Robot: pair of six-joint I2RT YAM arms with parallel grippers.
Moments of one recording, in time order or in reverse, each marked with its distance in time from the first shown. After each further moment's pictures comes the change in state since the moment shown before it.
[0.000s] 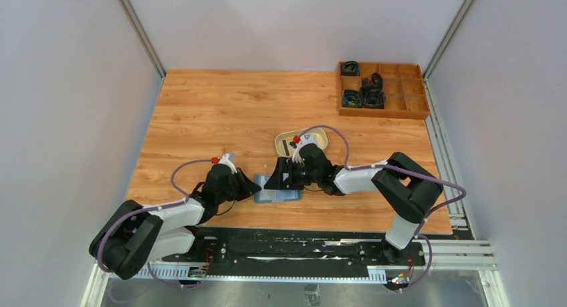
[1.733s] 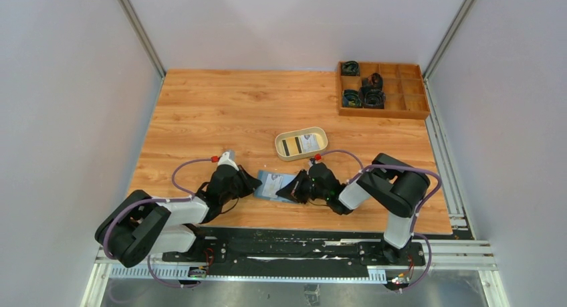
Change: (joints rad) left arm -0.072 0.097 0.005 0.127 -0.169 -0.028; right arm 0.040 0.098 -0.252 0.419 0.163 0.567
